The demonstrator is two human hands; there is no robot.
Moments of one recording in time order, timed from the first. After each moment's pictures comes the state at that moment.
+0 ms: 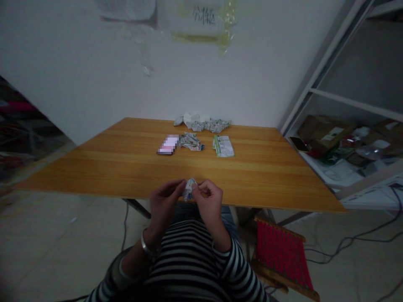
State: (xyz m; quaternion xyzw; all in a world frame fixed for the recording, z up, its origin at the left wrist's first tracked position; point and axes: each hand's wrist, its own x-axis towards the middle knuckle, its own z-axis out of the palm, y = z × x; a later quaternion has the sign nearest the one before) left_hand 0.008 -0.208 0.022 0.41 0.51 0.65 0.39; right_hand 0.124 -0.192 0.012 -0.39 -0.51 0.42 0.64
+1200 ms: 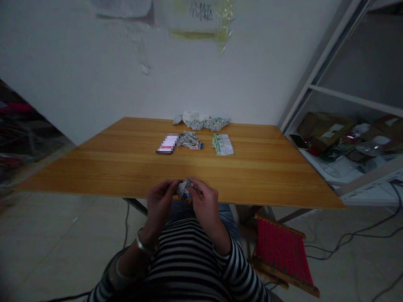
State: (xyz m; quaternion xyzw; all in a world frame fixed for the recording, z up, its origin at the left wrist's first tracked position) left_hand -0.004 -0.207 0.025 0.44 0.50 0.64 0.38; right_hand 0.125 -0.200 0.009 -0.42 -0.59 0.41 0.56
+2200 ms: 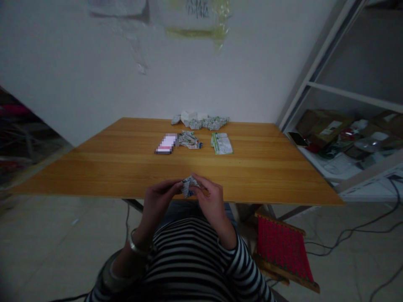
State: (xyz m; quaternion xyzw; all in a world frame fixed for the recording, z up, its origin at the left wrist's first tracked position) left_hand -0.012 -0.209 0.037 0.49 0.51 0.58 0.41; right_hand 0.144 -0.191 0.012 -0.40 -0.61 0.37 0.57
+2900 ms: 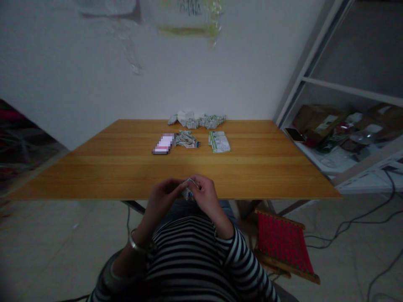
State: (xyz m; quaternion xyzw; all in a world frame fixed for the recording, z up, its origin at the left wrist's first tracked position) left_hand -0.010 -0.201 0.033 0.54 0.51 0.50 0.44; right_hand 0.133 -0.175 0.002 -0.35 -0.57 0.54 0.51
